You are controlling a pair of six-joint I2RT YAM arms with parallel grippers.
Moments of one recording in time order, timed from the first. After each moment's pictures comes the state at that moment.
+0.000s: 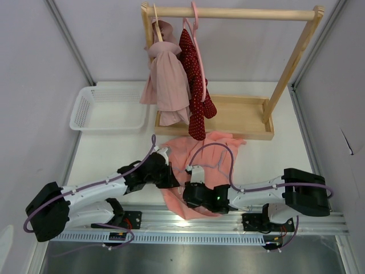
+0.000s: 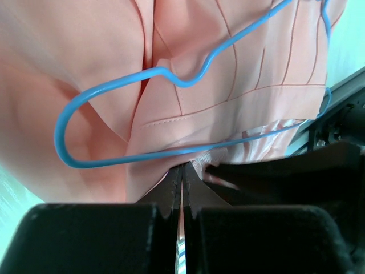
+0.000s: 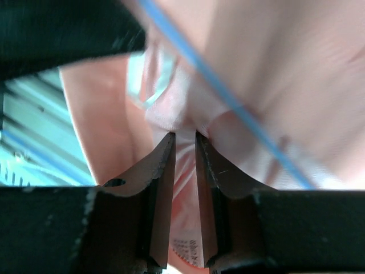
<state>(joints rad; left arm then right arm) -0.88 1.08 0.47 -0.21 0.12 -0.86 1.44 1.48 0.68 -0.11 0.42 0.99</state>
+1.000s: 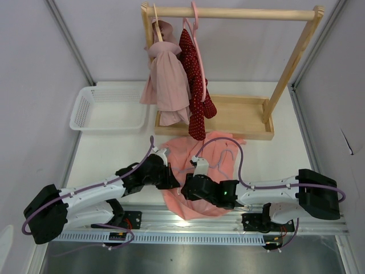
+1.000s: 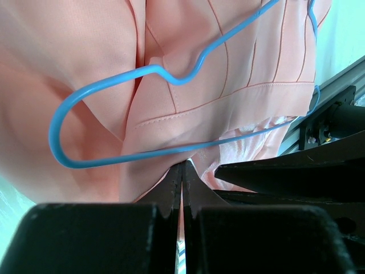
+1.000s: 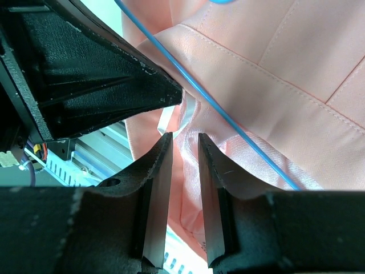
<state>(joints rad) -0.88 1.04 0.43 -0.15 0.14 -0.88 1.36 1.36 0.67 -0.05 0.40 1.02</state>
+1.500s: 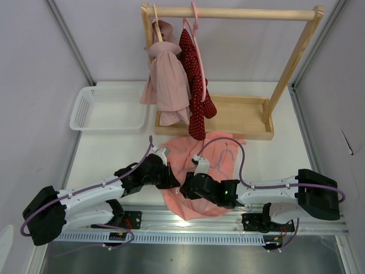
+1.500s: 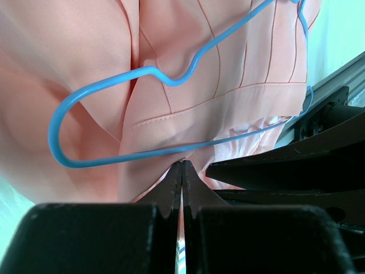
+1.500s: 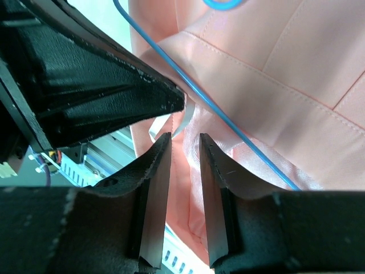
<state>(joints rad) -0.88 1.02 0.43 -0.15 0.14 -0.88 1.34 1.36 0.64 0.01 0.37 1.04</state>
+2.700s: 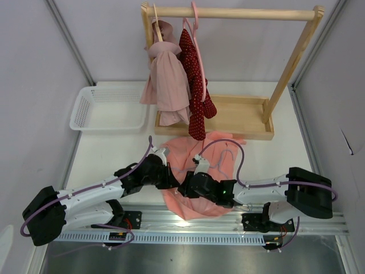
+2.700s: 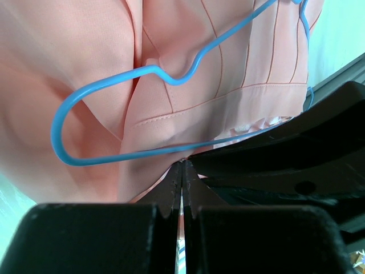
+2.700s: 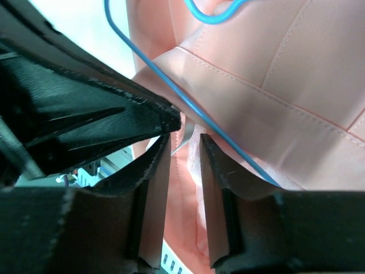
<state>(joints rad) -0.88 1.01 0.42 -0.15 0.14 -0.89 1.31 1.42 0.59 0.16 0.33 1.11</state>
